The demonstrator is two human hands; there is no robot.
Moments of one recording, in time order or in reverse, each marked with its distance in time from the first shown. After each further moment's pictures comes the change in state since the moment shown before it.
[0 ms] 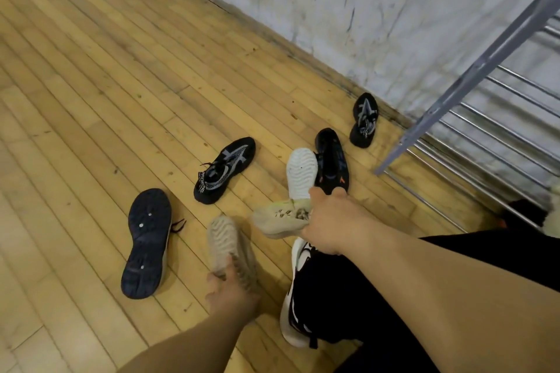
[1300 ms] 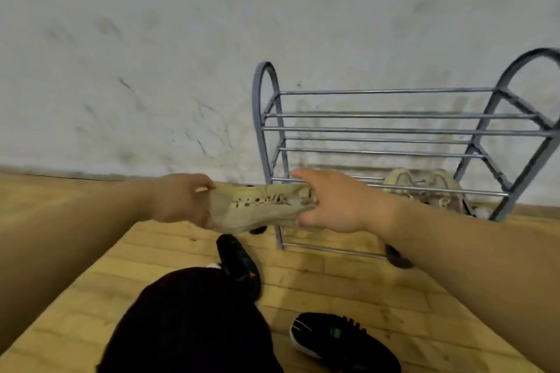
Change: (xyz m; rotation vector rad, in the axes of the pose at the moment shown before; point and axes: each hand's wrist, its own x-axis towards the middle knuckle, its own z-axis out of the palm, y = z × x) left_hand -0.248 0.446 -0.178 0.896 -0.018 0.954; right_hand -0.133 0.284 -0.120 0.352 0.616 -0.134
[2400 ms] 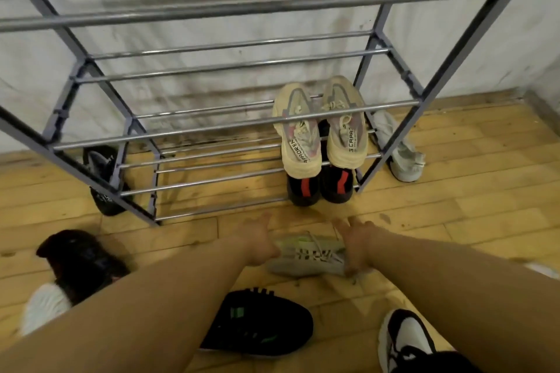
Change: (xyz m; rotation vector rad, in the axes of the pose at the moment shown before) left_hand 0.247 0.228 0.353 0.050 -0.504 0.289; right_hand -0.095 0.318 0.211 -0.061 -0.705 0.736
